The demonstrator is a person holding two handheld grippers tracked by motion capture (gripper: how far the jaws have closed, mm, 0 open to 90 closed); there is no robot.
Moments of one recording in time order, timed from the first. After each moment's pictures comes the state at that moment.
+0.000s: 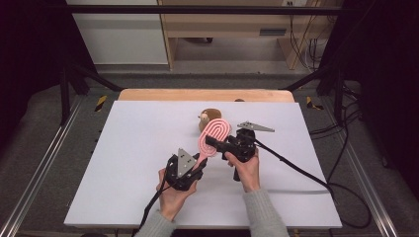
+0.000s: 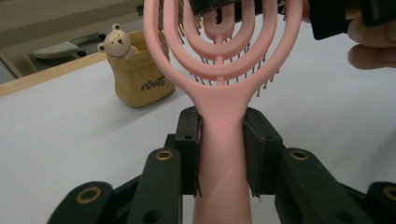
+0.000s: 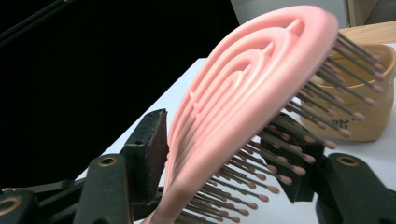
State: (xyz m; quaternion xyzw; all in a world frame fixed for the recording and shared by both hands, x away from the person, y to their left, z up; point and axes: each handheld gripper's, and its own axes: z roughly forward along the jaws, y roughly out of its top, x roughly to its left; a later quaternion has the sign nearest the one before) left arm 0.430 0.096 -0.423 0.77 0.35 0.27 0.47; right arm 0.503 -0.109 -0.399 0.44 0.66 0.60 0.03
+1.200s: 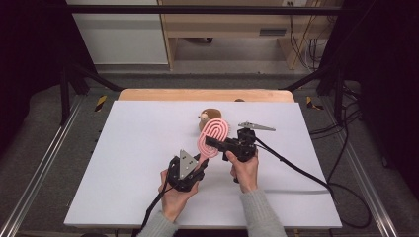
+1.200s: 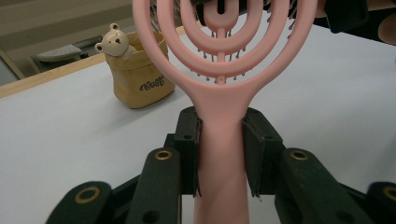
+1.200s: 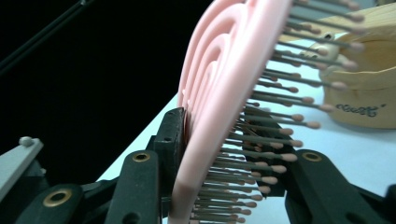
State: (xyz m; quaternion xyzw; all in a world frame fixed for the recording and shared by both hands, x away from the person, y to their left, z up) left arm 0.430 0.091 -0.429 0.76 0.35 0.28 0.47; right arm 0.500 -0.110 -0.395 0.44 0.66 0.61 -0.03
